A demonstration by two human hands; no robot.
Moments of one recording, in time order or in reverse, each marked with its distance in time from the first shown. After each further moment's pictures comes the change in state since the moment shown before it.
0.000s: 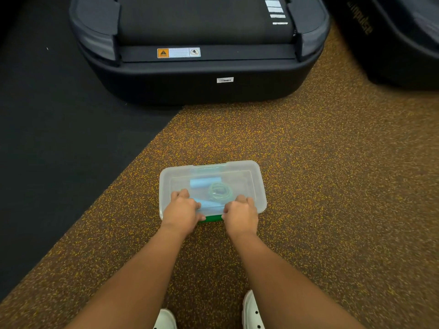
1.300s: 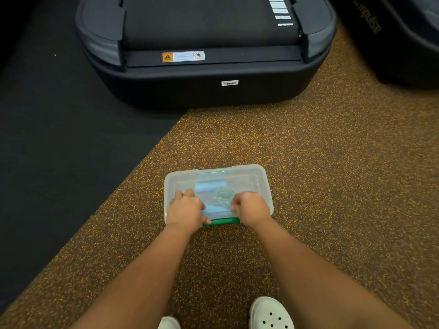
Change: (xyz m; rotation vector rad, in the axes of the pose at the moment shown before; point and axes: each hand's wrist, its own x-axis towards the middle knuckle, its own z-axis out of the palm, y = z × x) left_hand 0.013 0.000 -0.010 0.118 -0.008 -0.019; right_hand 0.041 0.018 -0.019 0.171 -0.141 -0.098
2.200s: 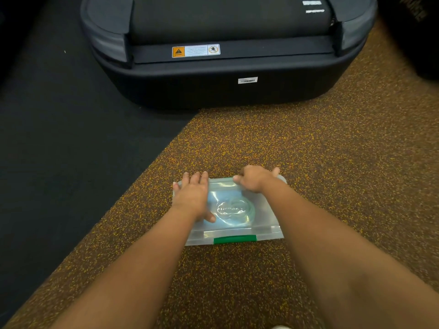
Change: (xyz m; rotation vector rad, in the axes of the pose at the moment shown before) left_hand 0.066 -0.017 -0.023 -0.001 -0.090 -0.029; right_hand 0.108 -0.038 -0.044 -0.260 -0.240 0.028
